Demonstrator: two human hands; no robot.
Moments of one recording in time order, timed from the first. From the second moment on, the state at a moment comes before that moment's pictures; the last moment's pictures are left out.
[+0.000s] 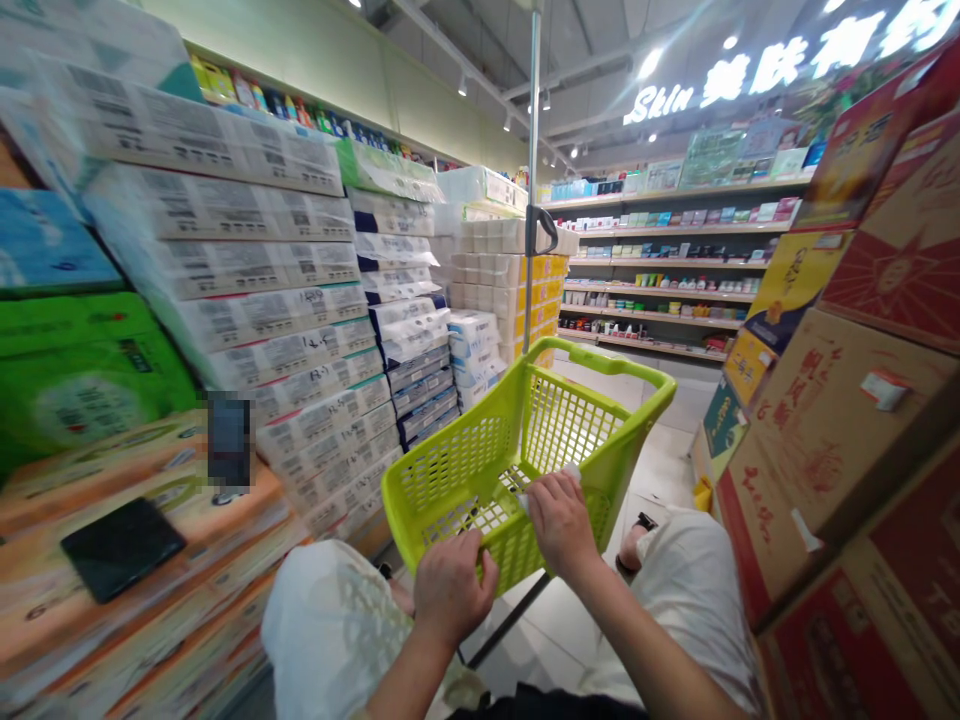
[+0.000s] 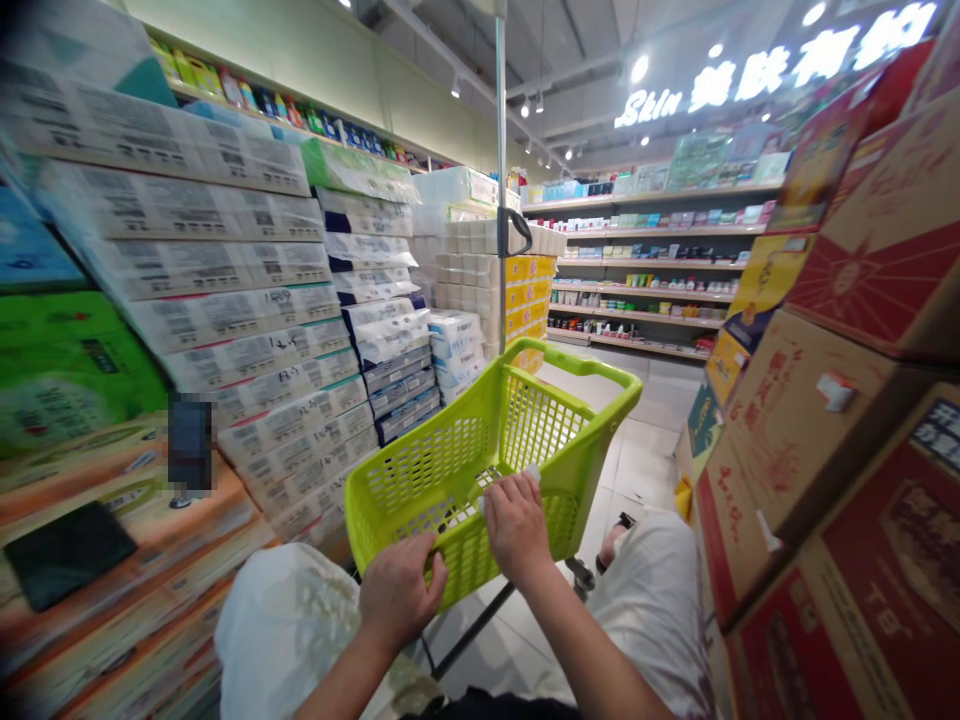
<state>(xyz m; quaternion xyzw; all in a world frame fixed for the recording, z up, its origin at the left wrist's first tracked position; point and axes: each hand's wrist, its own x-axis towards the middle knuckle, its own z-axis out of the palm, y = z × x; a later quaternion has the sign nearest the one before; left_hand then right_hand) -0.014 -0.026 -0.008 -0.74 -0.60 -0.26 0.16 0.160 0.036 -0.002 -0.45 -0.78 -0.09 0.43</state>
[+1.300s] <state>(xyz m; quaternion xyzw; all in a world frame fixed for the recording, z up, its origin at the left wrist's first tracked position) -0.039 -0.007 0.010 -0.74 -0.61 -0.23 0.15 0.182 0.051 0.010 -0.52 -0.75 -0.16 0.39</state>
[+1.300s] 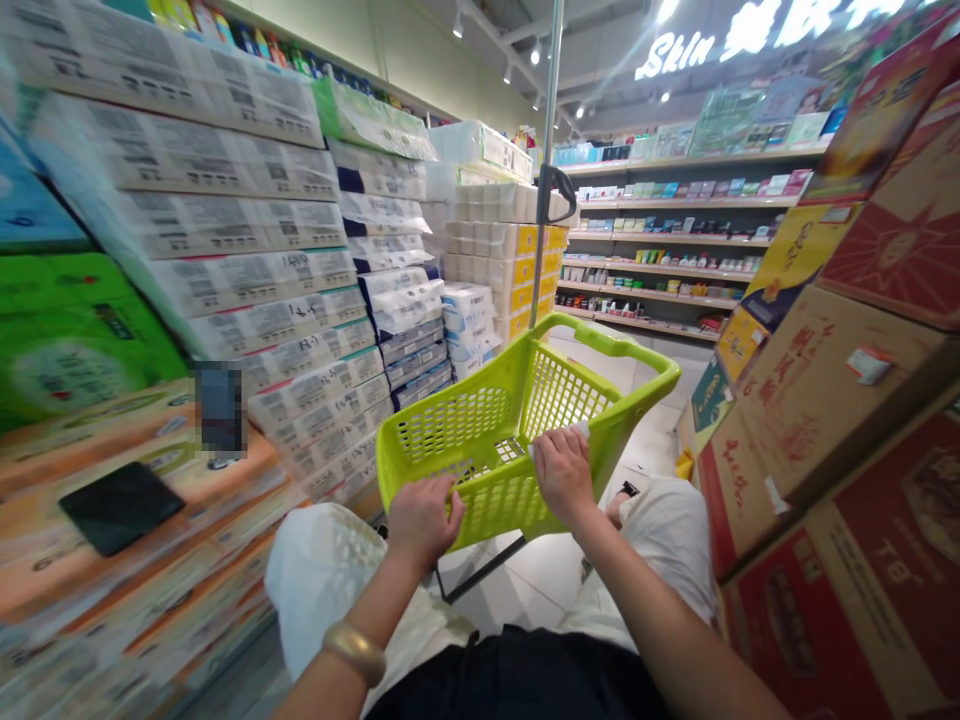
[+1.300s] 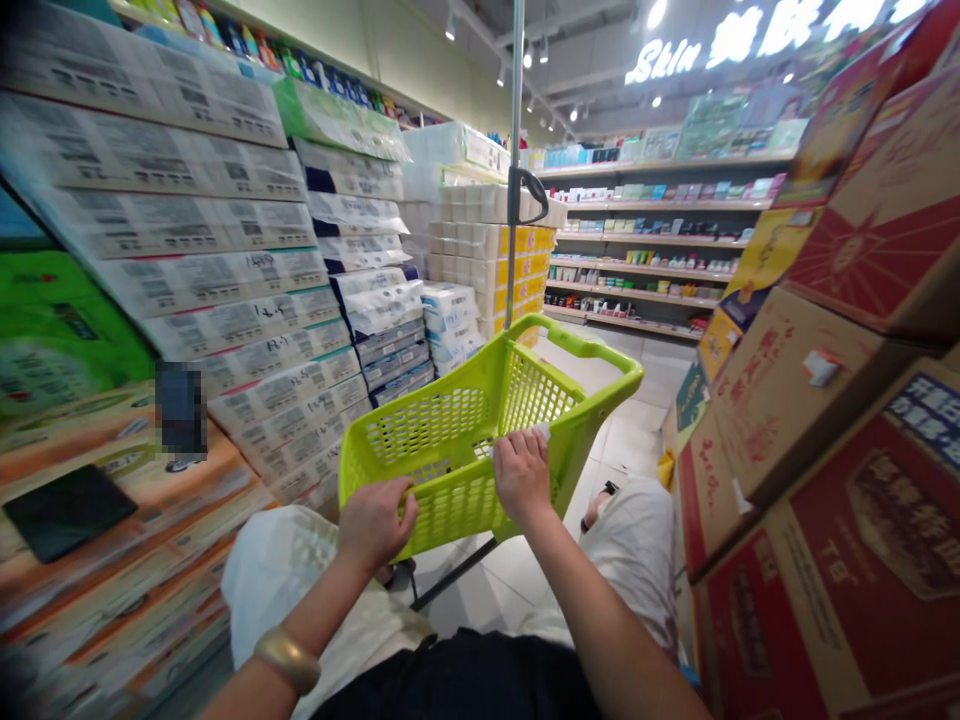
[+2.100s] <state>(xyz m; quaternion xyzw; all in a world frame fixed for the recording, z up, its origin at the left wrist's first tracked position) 0.010 -0.017 -0.003 -0.77 -0.57 -0.28 0.12 0.196 0.035 0.027 -0.55 -0.68 -0.22 0.43</state>
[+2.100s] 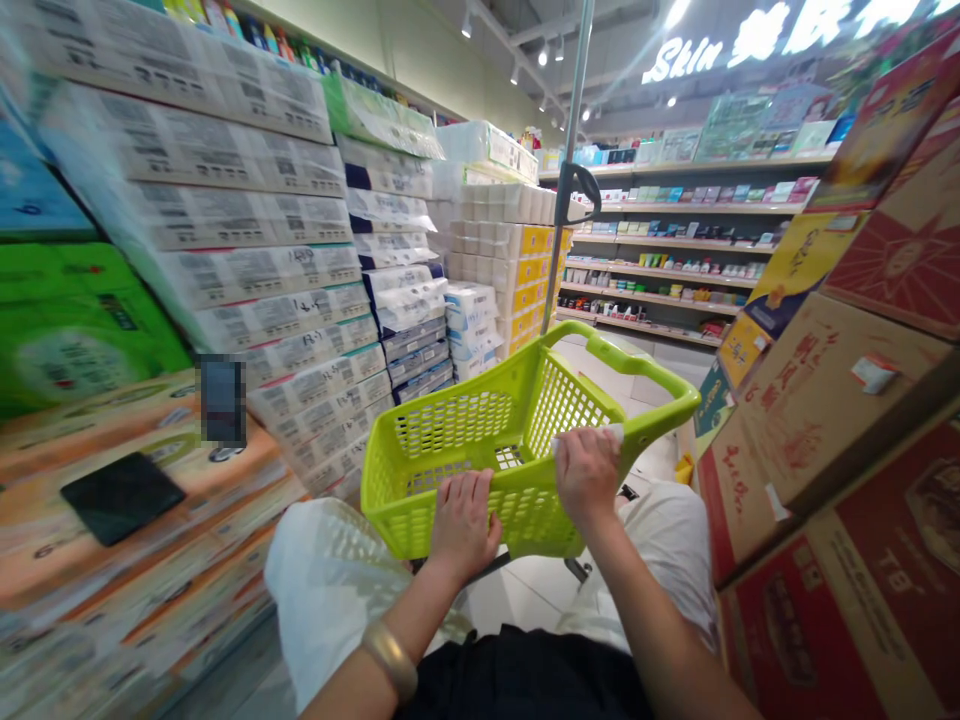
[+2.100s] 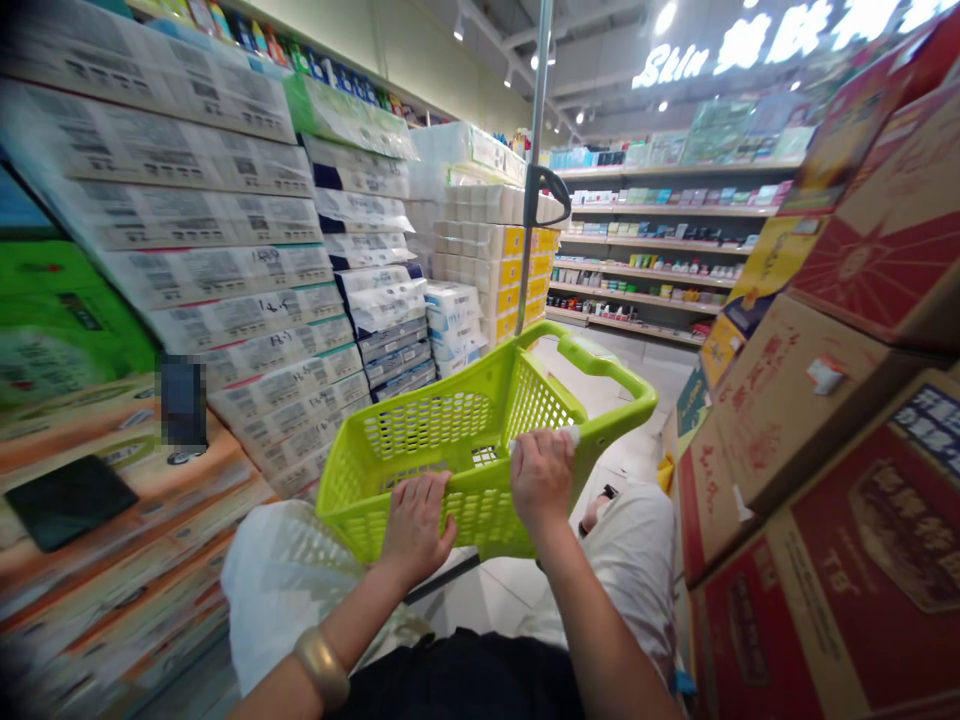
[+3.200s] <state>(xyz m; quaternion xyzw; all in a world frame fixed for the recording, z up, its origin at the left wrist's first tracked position) 0.002 -0.019 -0.010 -0.77 -0.56 -0.29 0.11 0.226 0.035 0.031 -0.54 -0.67 -0.23 0.45</state>
